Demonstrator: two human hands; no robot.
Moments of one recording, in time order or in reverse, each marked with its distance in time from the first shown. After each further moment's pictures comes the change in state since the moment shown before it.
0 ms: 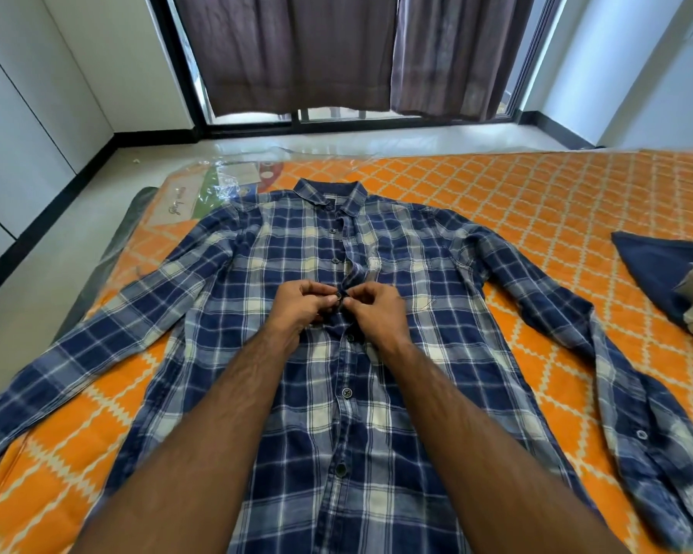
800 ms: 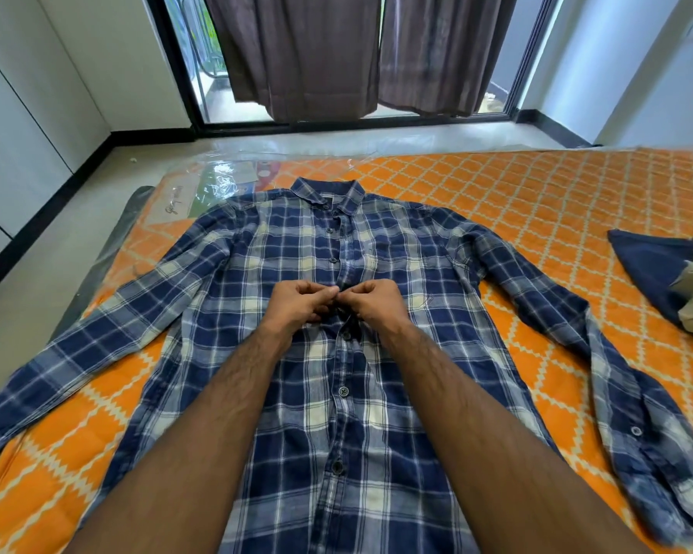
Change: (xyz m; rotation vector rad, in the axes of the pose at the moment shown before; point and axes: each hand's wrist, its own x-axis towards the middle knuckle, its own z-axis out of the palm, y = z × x) left_hand 0.001 -0.003 -0.004 0.025 -0.019 0.048; right_hand 0.008 -0.011 -0.009 0.022 -0.096 0.124
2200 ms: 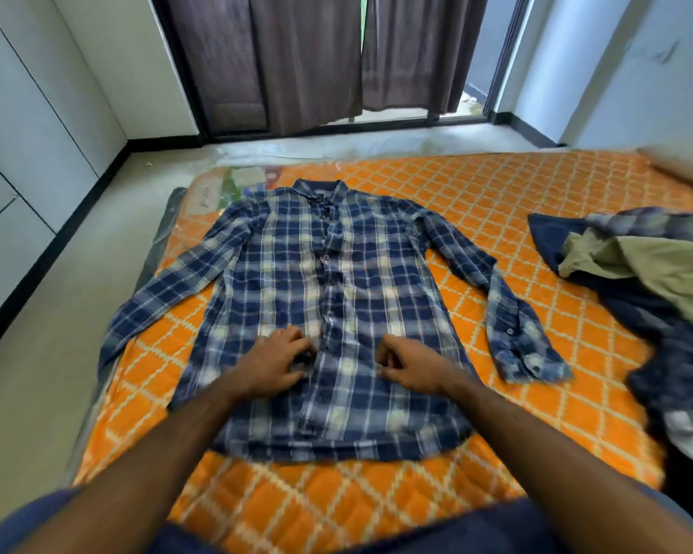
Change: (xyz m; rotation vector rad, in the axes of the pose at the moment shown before) left_hand -0.213 -0.045 -0.062 1.270 -0.417 0.553; right_hand -0.231 0.053 -0.117 -0.772 -0.459 -0.337
